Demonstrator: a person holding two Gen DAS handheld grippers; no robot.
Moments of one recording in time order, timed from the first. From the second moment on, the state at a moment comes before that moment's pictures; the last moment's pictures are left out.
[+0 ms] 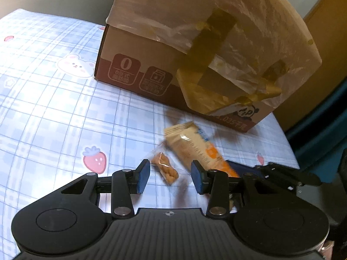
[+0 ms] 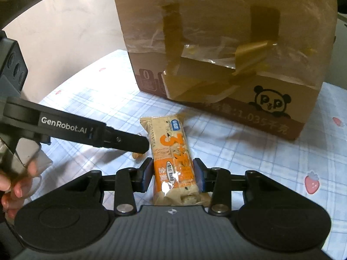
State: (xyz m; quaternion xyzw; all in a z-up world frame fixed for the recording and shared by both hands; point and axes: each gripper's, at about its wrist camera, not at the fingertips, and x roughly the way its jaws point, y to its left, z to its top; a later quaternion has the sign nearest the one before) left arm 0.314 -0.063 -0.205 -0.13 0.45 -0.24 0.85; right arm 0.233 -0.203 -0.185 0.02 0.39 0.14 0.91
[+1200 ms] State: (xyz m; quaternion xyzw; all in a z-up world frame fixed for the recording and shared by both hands) left arm 0.266 -0.039 -0.160 -0.03 0.35 -0.22 0.91; right arm 0.188 -0.230 -0.153 0.08 0.34 0.15 0.92
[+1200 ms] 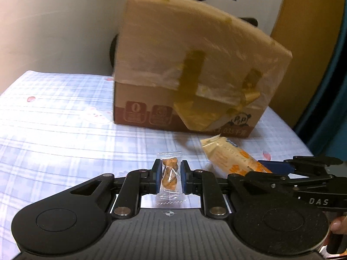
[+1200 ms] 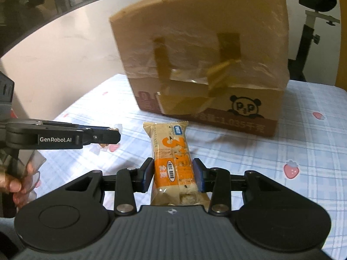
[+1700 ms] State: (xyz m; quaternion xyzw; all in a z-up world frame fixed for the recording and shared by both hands) left arm 0.323 -0.057 -0.009 -0.06 0.19 -0.28 0.94; right arm 0.220 -0.248 -0.016 0.09 0.15 0.16 0.97
